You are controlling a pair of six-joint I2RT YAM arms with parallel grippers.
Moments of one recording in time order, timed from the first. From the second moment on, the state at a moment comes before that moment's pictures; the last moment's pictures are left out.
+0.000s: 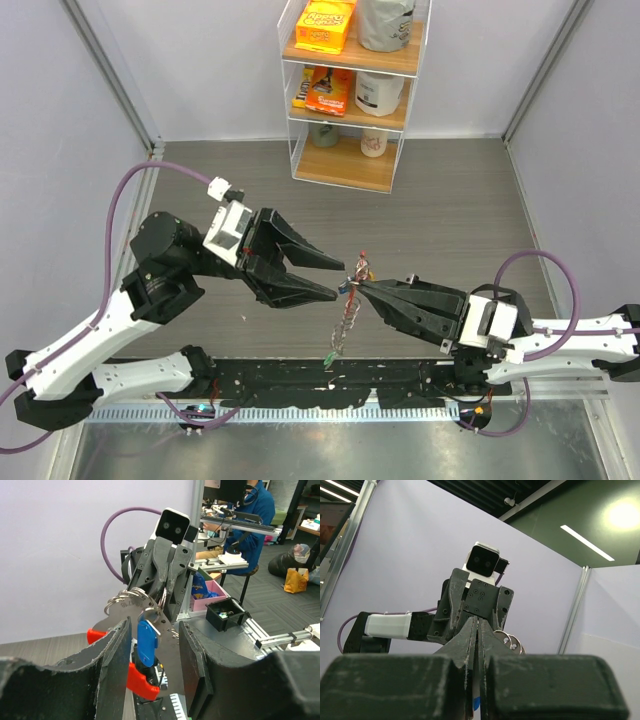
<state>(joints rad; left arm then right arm) -1.01 0.94 1.26 0.09 0.76 -0.30 1.52 0.77 0.69 1.00 -0.05 -0.47</state>
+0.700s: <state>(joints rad) -1.01 0.96 1.23 0.22 0.80 -0.39 1.50 0.80 0.71 0.99 -0.05 -0.47</state>
